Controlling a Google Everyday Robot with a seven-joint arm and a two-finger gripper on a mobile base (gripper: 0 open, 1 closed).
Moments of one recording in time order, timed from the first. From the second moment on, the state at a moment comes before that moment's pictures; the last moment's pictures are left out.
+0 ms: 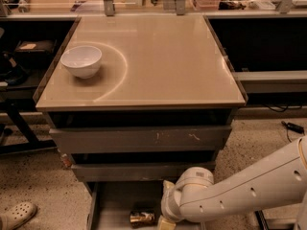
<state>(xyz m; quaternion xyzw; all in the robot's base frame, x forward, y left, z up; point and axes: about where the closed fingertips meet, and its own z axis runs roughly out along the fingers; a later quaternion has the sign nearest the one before) 0.381 -0.031 0.454 -0.63 0.76 0.08 0.16</state>
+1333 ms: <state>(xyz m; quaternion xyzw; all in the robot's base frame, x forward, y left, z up) 0.393 -0.021 0.330 -0.64 0.74 0.10 0.16</state>
